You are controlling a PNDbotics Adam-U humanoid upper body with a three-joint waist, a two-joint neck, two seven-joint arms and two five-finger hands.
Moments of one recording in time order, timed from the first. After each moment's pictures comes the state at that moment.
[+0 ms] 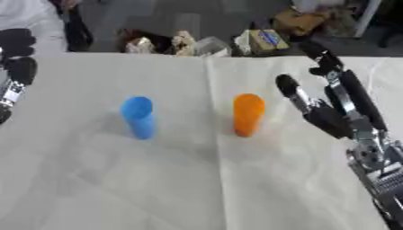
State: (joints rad) left arm -0.47 0.44 -0.09 -1.98 -0.42 0.19 0.00; right arm -0.49 -0.59 0.17 -1.72 0.35 0.01 -0.09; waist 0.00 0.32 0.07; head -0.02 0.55
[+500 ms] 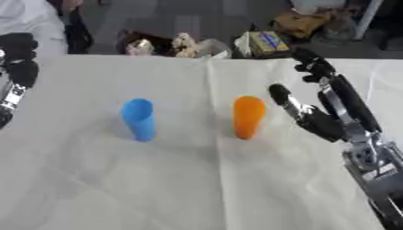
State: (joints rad) left arm -0.47 0.43 -0.09 -1.98 -0.42 0.19 -0.01; right arm -0.52 -0.58 0.18 -1.66 0.40 0.00 -0.06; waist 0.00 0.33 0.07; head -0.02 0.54
